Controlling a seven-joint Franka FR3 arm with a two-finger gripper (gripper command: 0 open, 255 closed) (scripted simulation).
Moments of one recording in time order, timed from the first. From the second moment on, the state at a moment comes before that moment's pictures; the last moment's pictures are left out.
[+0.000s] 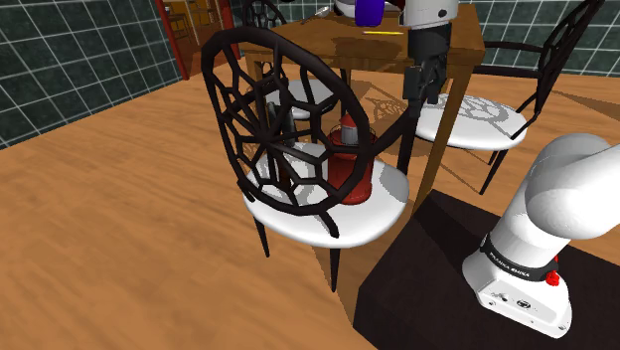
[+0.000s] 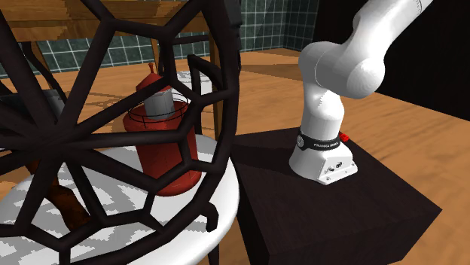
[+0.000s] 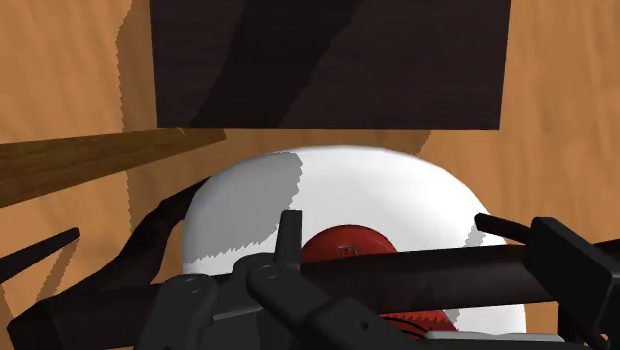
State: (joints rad) arm -0.01 -0.74 0.01 -2.39 0.02 1.47 0.02
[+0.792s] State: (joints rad) arm -0.02 0.10 -0.07 -1.64 0.18 1.04 -0.03
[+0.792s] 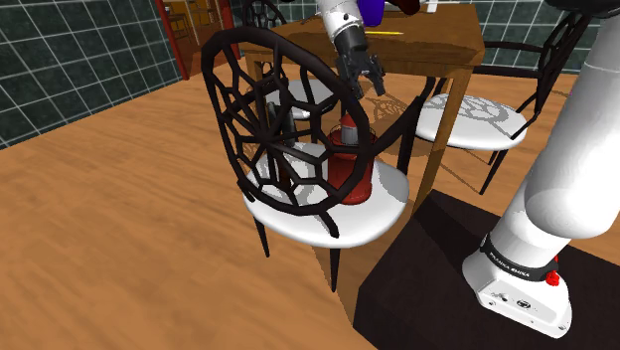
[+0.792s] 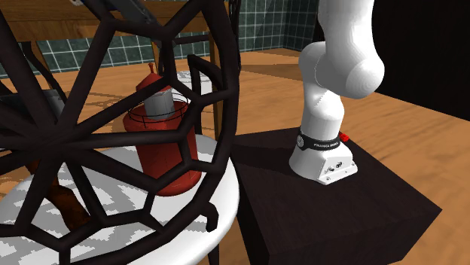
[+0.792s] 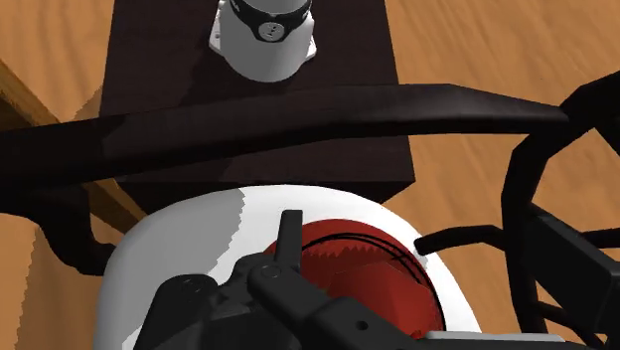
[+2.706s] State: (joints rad) arm -0.04 0.32 -0.07 -1.43 0.23 0.91 -0.02
